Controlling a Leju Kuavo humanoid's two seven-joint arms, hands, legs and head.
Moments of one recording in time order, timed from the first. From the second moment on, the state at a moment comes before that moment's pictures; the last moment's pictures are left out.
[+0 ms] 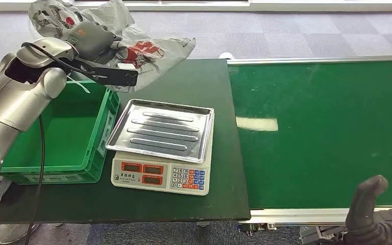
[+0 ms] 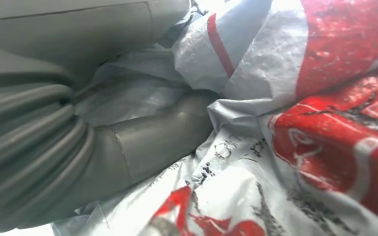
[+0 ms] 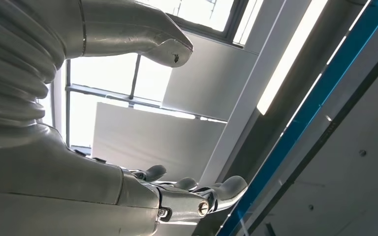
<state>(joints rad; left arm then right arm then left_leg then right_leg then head) -1.28 0.28 -0.84 -0.80 -0.79 -0.25 -0.13 0.28 0.09 0.03 -2.21 0.36 -0.70 -0.70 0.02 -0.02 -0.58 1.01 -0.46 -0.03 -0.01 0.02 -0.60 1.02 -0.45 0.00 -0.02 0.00</state>
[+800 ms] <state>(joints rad) -1.24 0.60 -0.73 -0.50 -0.78 -0.09 -0.14 0.34 0.05 -0.01 -2.26 0.35 -0.70 -0.70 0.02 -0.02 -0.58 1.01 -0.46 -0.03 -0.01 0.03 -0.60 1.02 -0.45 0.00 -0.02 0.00</state>
